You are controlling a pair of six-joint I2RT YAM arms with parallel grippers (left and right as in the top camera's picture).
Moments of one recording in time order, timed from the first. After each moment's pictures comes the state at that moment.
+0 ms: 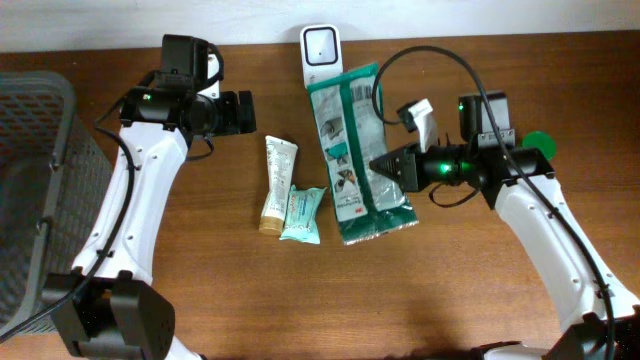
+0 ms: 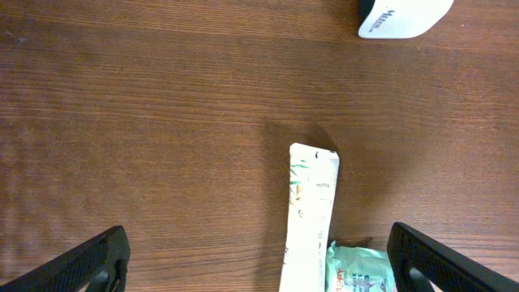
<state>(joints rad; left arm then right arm) -0.13 1.76 1.68 -0.93 0.03 -0.19 0.12 1.49 1.17 -0.62 -0.86 -0.03</state>
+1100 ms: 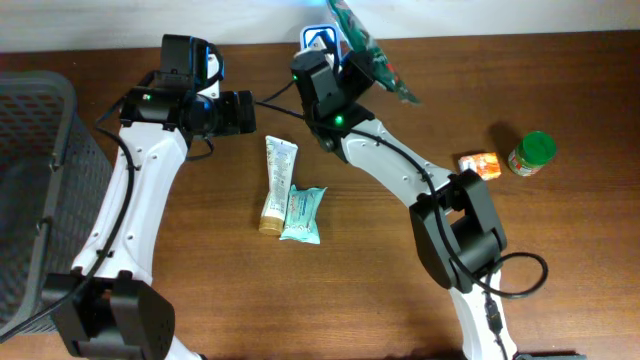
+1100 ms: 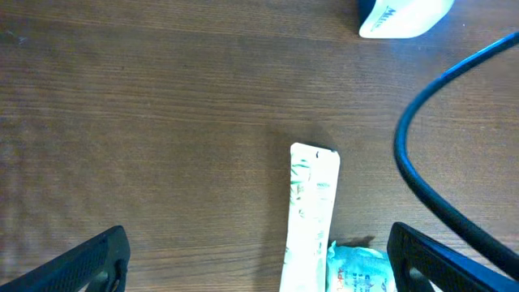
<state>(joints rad) -0.13 1.76 1.68 -0.93 0.03 -0.19 0.55 2.24 1.79 -0.01 1.01 -0.72</state>
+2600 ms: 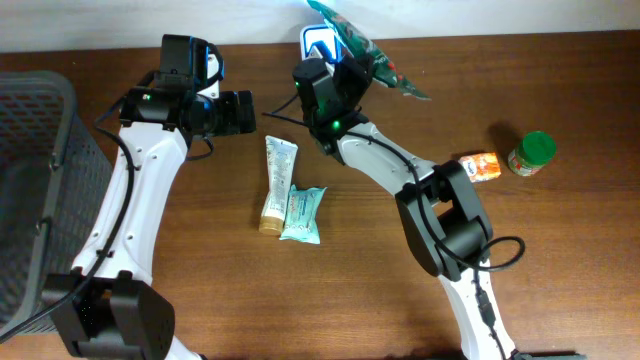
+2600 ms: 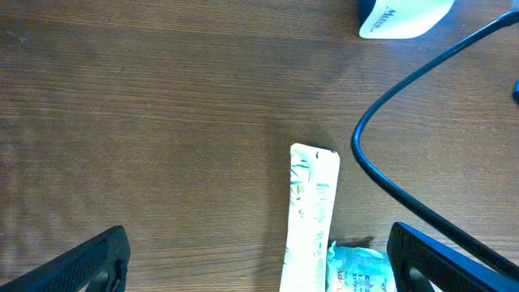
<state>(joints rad) -0.13 1.76 1.68 -0.93 0.03 -0.19 0.53 2.33 1.79 0.13 1.07 -0.93</state>
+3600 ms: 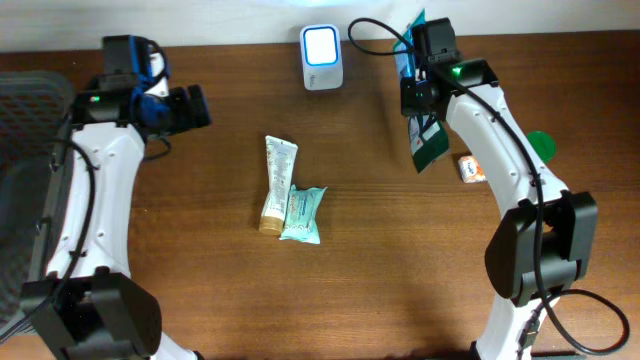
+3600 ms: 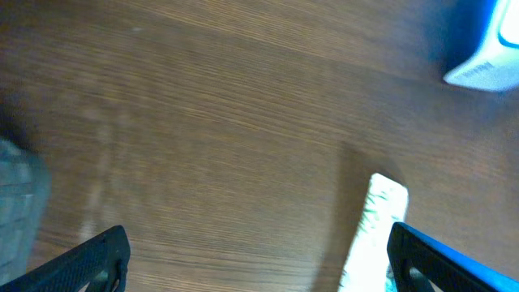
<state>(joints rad) 0.06 1.76 1.68 -0.93 0.03 -0.19 0.20 2.00 1.80 -0.88 0.20 0.18</state>
